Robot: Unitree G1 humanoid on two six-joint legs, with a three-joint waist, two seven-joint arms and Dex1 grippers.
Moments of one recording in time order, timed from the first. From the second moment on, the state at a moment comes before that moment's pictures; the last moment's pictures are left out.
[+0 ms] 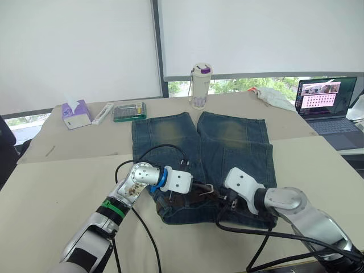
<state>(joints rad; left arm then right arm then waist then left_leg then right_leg) -0.66 0.38 -0.41 0.42 0.12 -0.45 -1.09 -0.23 -0.78 0.27 -0.61 0.13 0.84 0.67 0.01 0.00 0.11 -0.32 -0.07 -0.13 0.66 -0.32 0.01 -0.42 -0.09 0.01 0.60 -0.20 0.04</state>
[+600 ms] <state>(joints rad) -0.45 0.58 -0.18 -0.07 -0.49 0.55 -1.24 -0.17 -0.80 0.25 -0.61 0.10 0.81 0.67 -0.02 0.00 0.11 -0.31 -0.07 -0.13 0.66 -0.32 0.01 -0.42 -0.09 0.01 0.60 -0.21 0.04</state>
